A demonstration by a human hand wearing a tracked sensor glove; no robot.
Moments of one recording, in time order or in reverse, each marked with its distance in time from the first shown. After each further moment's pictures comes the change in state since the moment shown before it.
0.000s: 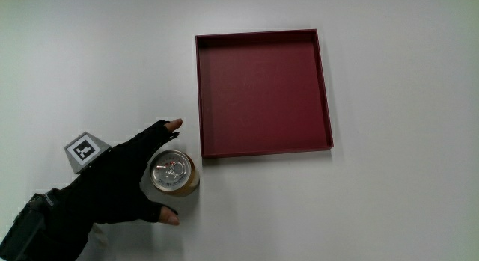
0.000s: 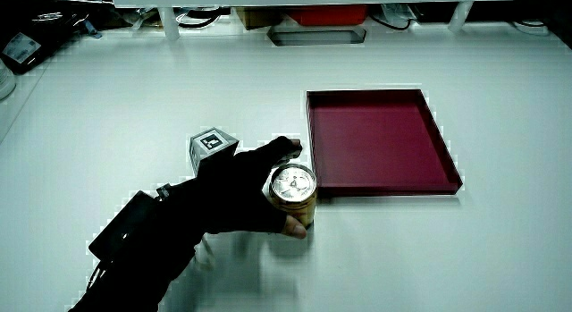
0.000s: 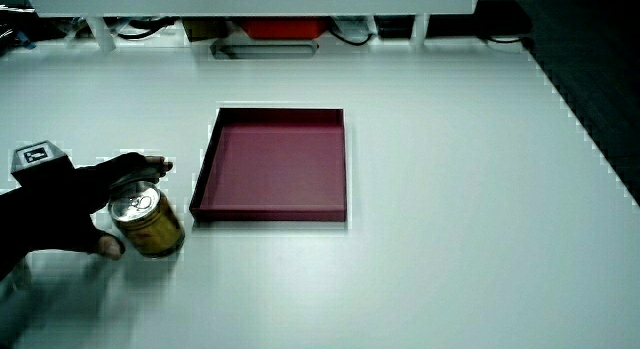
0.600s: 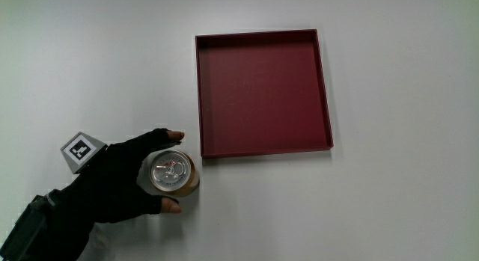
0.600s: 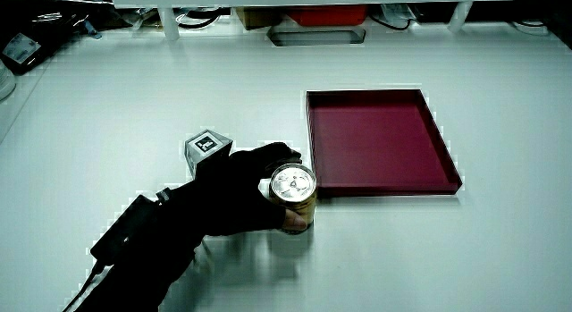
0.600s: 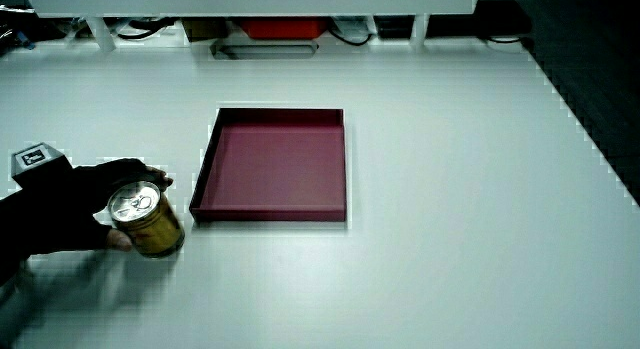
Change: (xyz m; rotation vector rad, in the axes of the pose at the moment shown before) arm -0.009 -0.004 0.004 0.098 -0.003 -0.027
